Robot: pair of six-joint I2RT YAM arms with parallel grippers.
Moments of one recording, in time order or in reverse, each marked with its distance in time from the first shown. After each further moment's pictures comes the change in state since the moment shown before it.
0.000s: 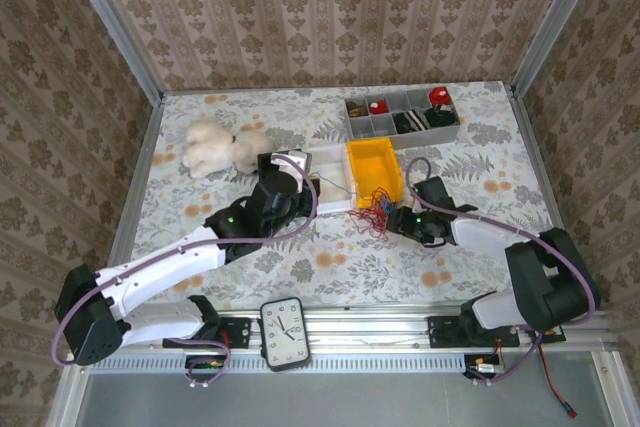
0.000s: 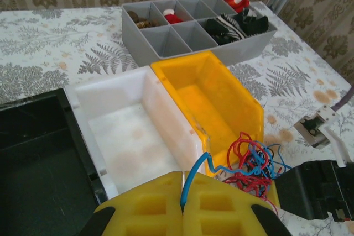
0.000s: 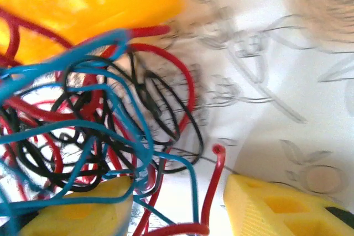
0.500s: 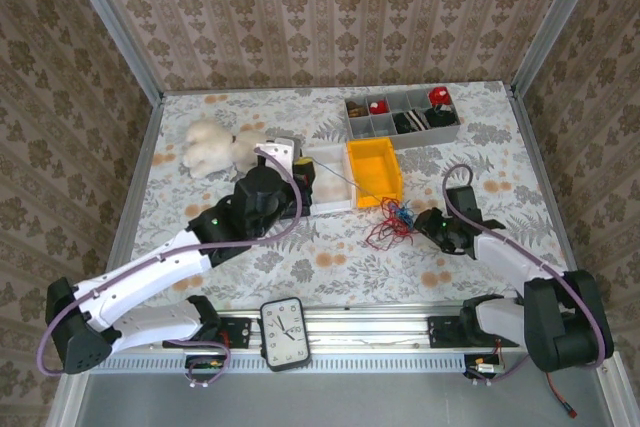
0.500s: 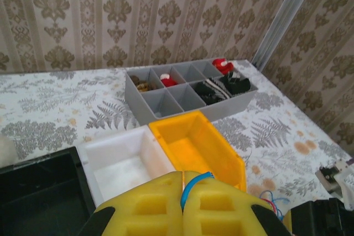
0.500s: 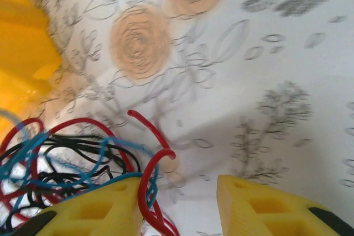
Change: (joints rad) left arm -0.024 -0.091 0.077 0.022 -0.090 0.051; right arm -0.177 -0.211 -0.116 -0.055 0.067 0.140
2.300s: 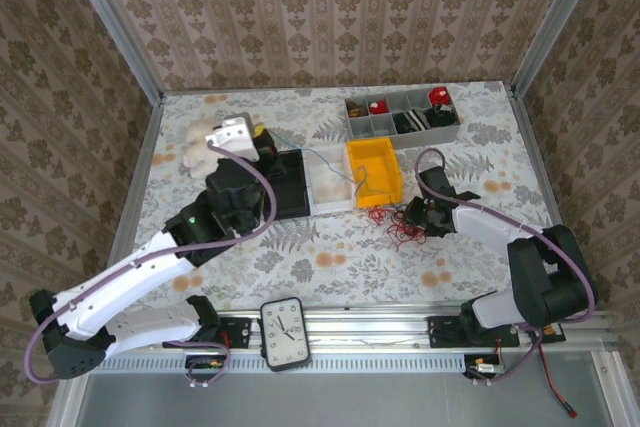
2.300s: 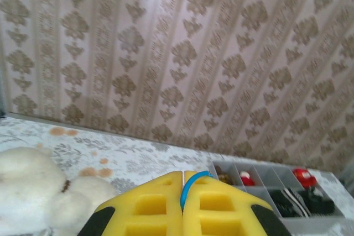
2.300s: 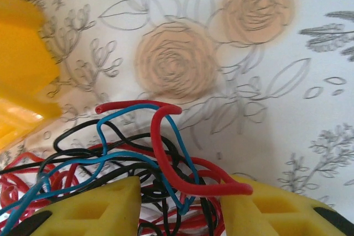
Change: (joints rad) left arm -0.018 -0.063 0.140 -0.009 -0.506 0.029; right arm 0.148 0.245 0.236 -0.140 0.177 -0.019
